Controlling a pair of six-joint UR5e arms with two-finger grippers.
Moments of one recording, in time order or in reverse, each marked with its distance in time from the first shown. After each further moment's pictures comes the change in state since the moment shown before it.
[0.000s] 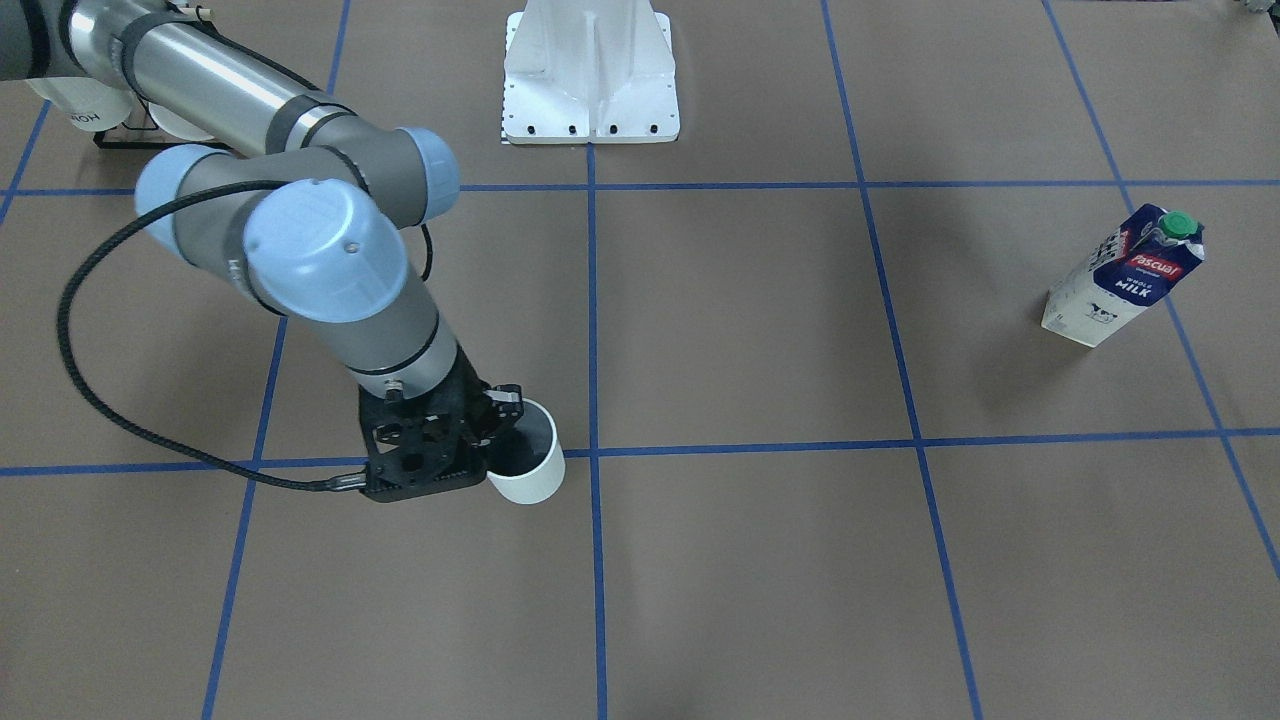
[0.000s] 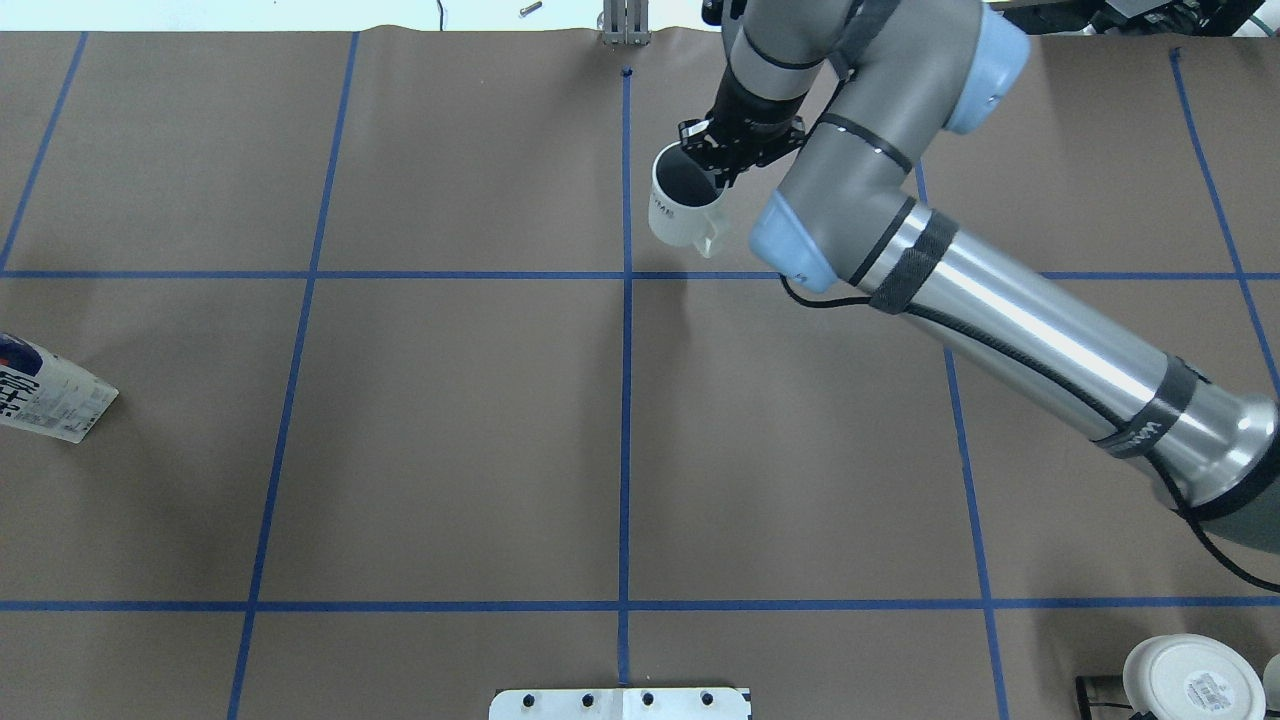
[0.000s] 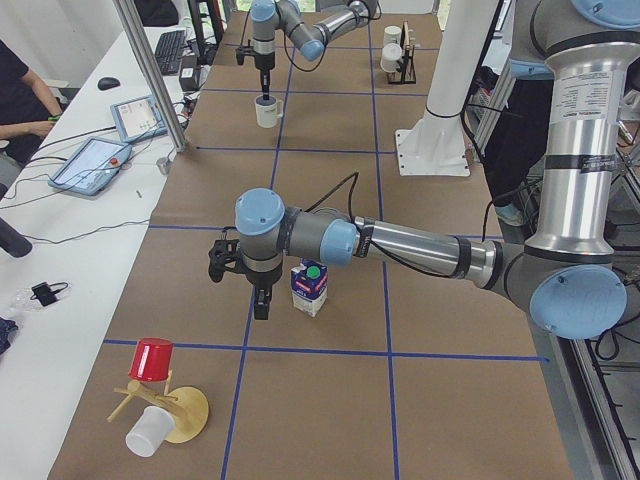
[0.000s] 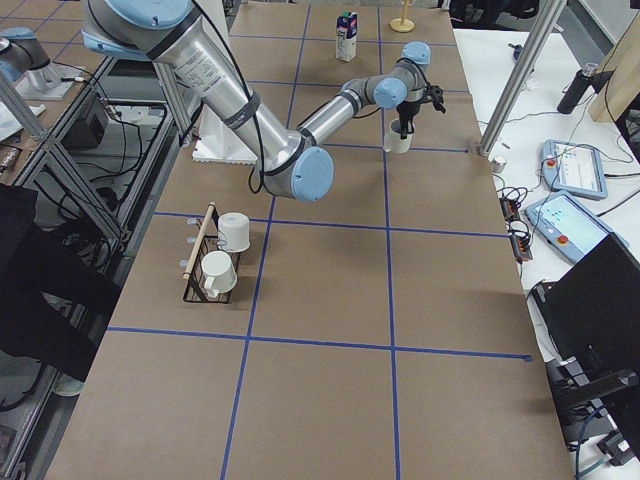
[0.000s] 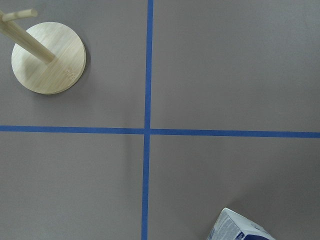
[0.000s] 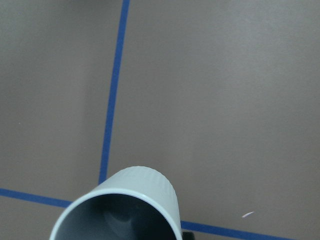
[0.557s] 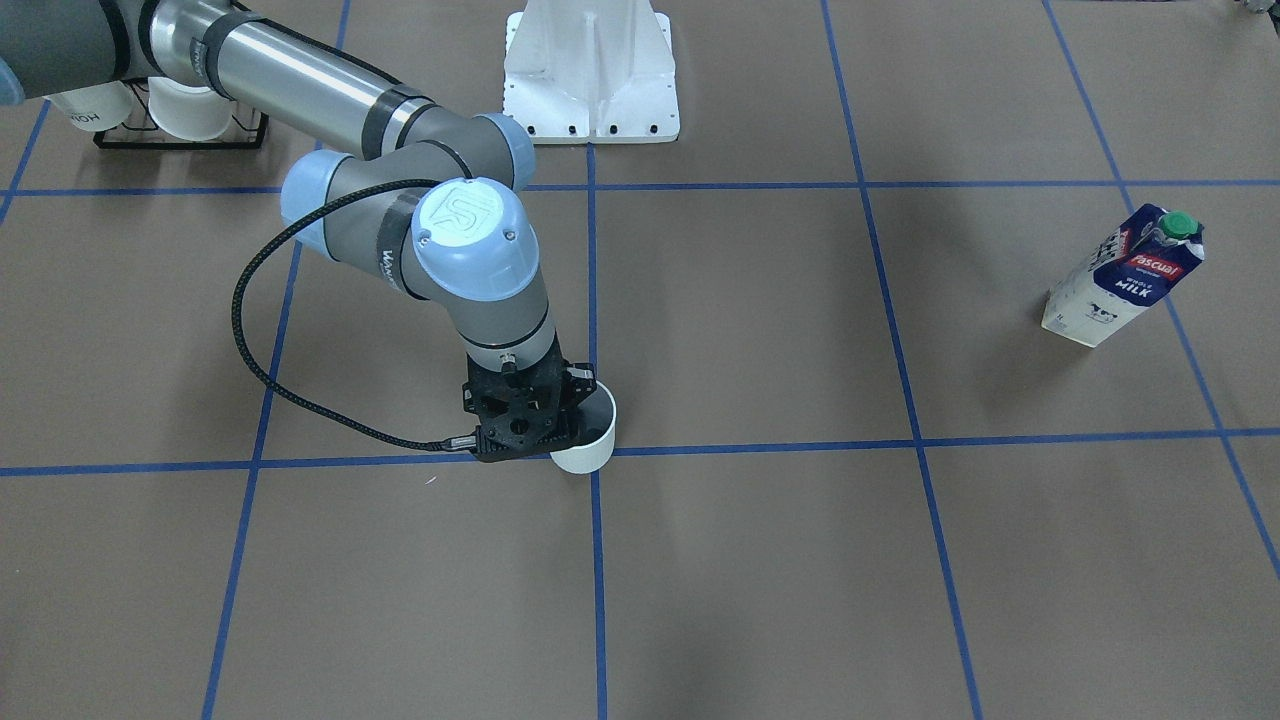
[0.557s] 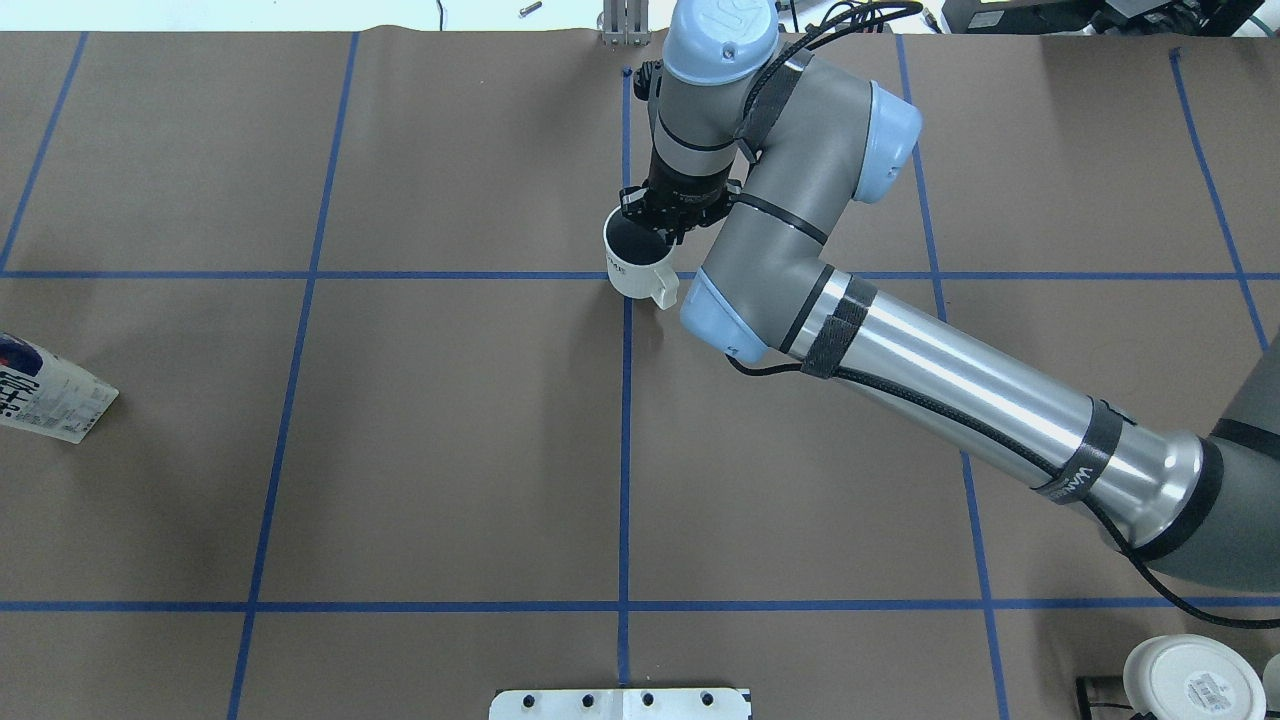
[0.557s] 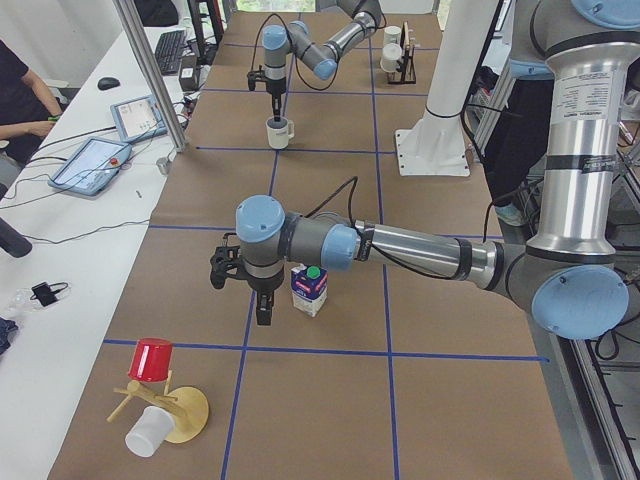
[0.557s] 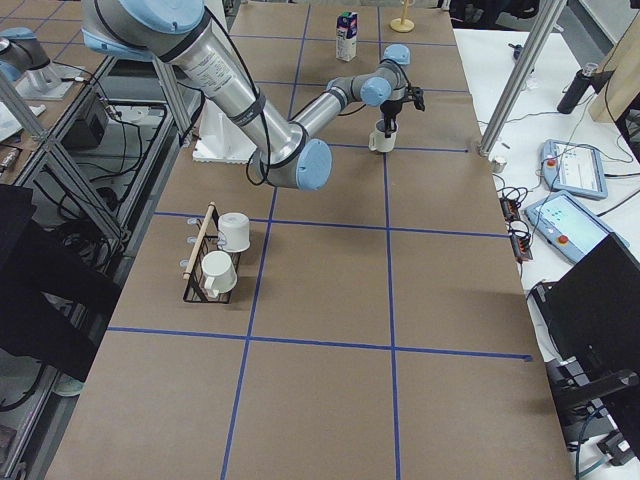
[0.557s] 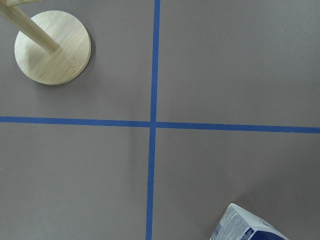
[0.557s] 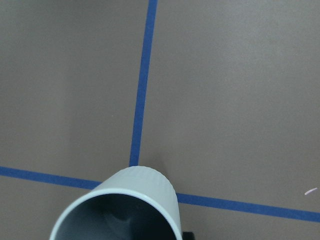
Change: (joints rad) left arm 0.000 0.004 0.013 0.000 0.000 -0.002; right arm -0.091 0.030 -0.044 0.005 -0.076 0.063
